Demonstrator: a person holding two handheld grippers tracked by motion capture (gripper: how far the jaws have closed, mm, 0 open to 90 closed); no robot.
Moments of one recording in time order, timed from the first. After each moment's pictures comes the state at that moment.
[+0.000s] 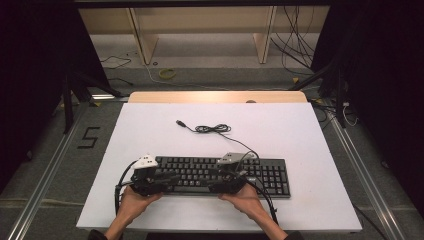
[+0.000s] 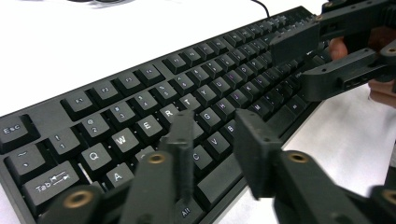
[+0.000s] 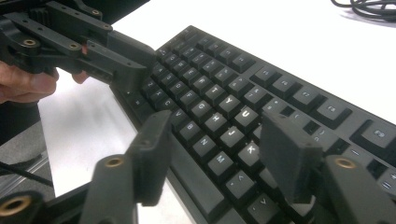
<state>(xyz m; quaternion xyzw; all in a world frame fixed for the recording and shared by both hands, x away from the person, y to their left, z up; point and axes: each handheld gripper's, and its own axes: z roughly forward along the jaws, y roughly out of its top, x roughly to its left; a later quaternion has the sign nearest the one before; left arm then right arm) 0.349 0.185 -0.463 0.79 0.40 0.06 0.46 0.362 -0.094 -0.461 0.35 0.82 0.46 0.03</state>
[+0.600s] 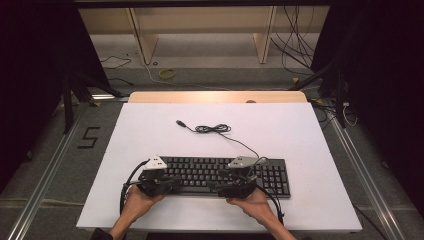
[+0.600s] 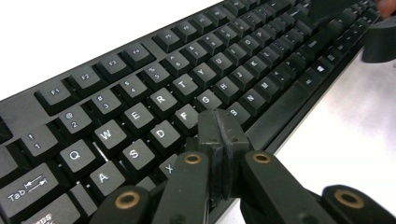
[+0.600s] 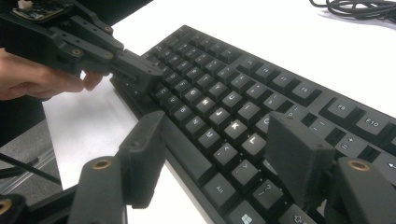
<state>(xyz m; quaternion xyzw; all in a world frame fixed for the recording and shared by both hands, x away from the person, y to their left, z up) 0.355 0.170 -0.472 0.82 0.38 0.07 0.41 0.349 -0.118 -0.459 0.35 0.81 0.47 0.04</state>
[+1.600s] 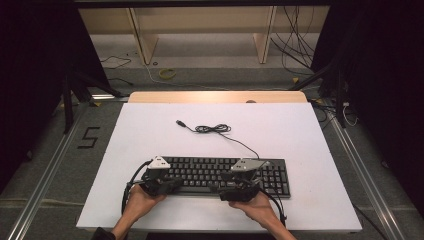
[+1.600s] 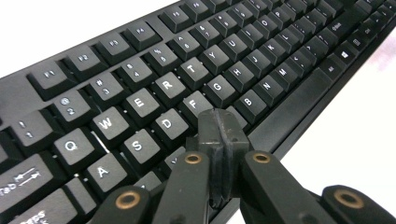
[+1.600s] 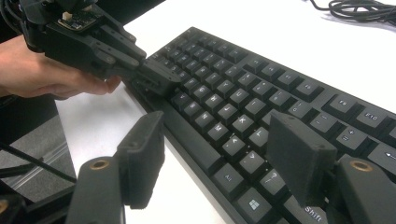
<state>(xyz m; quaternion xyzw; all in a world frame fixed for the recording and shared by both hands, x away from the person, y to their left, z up) 0.359 0.166 -0.478 0.83 0.40 0.06 0.39 0.338 -0.124 -0.454 0.35 0.81 0.48 0.04</state>
